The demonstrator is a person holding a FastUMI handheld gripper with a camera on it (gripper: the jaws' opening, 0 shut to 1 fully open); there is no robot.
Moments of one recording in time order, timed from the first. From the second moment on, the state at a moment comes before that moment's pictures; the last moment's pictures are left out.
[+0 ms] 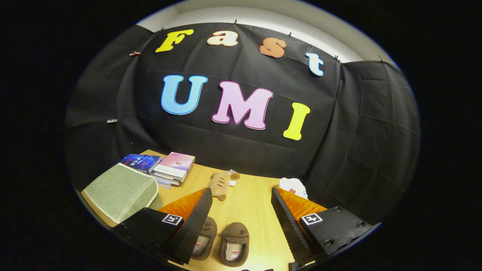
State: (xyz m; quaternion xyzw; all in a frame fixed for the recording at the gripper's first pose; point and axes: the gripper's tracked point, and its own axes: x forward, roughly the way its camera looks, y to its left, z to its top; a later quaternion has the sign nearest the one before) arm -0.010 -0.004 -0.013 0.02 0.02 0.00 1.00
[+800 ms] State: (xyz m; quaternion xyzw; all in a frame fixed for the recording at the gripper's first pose) arm -0.010 0.147 0.001 0.25 0.10 0.40 0.88
